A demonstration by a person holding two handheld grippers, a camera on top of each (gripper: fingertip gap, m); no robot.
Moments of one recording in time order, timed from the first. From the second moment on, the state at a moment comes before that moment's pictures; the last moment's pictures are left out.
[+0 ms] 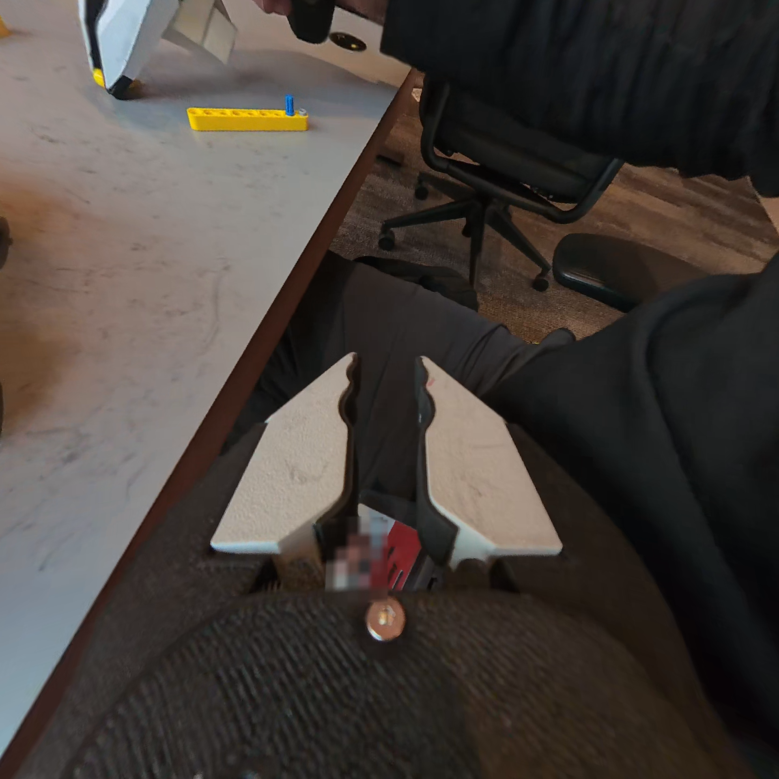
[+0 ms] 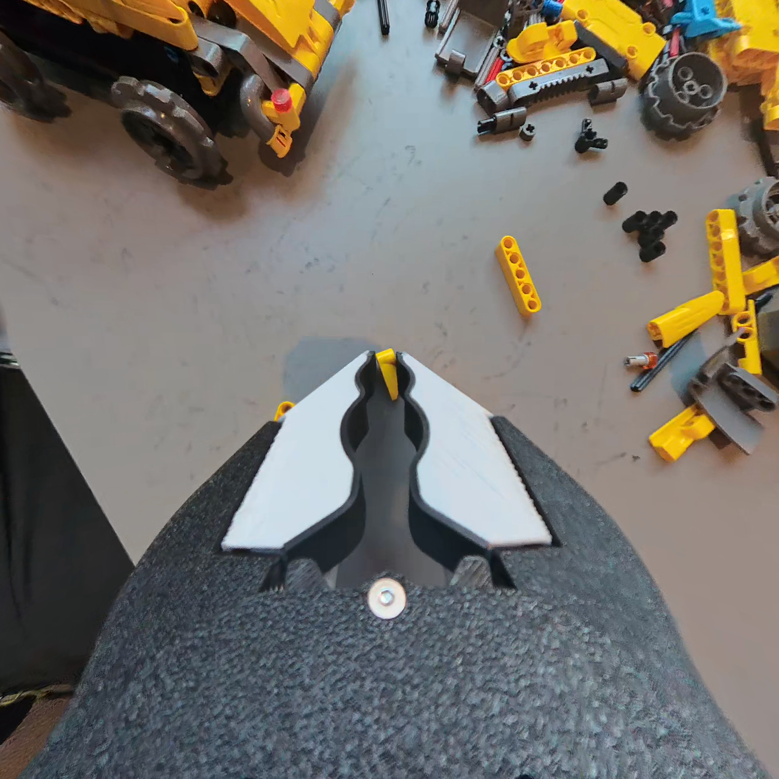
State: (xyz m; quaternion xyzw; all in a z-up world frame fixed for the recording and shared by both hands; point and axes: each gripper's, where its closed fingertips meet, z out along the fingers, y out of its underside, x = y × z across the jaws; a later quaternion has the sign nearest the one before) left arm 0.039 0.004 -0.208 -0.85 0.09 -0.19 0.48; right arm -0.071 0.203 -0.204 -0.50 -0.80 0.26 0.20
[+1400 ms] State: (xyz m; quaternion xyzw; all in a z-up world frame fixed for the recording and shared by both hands) left arm 0.018 0.083 -0.096 -0.77 0.03 -0.29 0.57; right arm 0.034 0.107 -0.095 -0.32 -0.74 0.23 0.54
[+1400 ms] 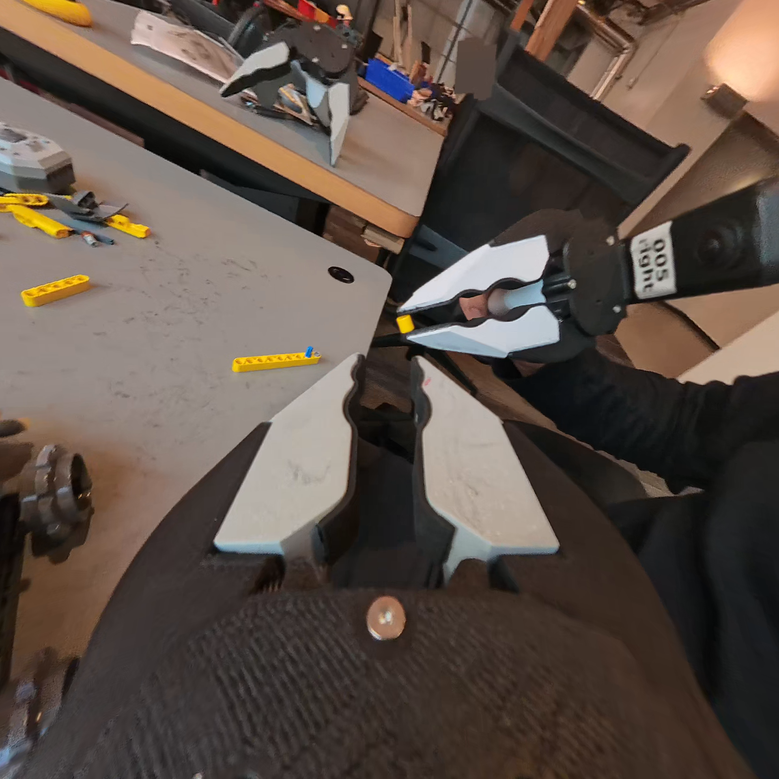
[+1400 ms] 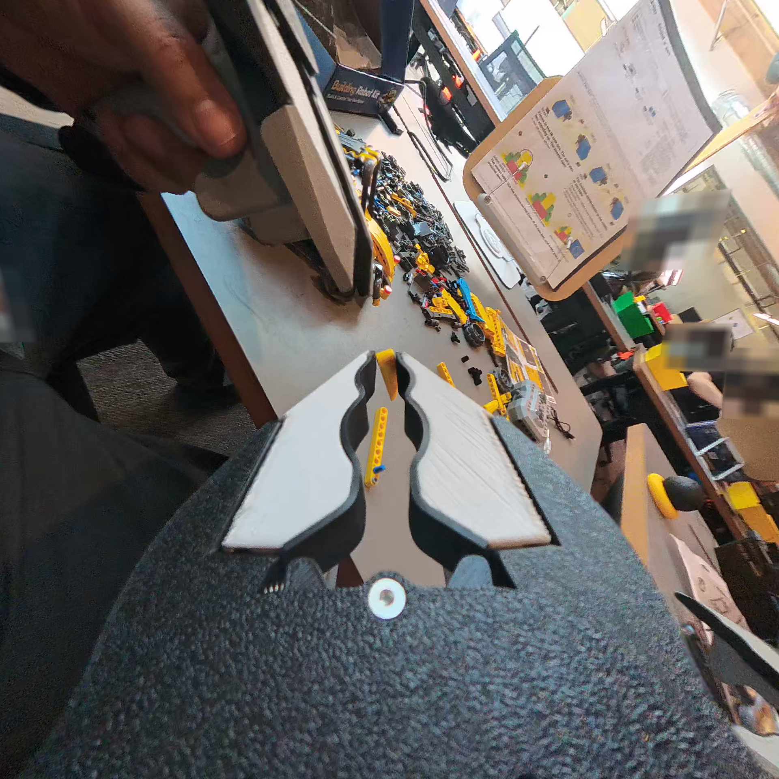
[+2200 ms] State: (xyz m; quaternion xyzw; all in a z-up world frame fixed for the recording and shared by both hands) left arm 0.061 0.105 -0.100 -0.78 0.13 -0.40 0.47; right arm 0.046 0.102 -0.101 -0.29 -0.75 0.20 0.56
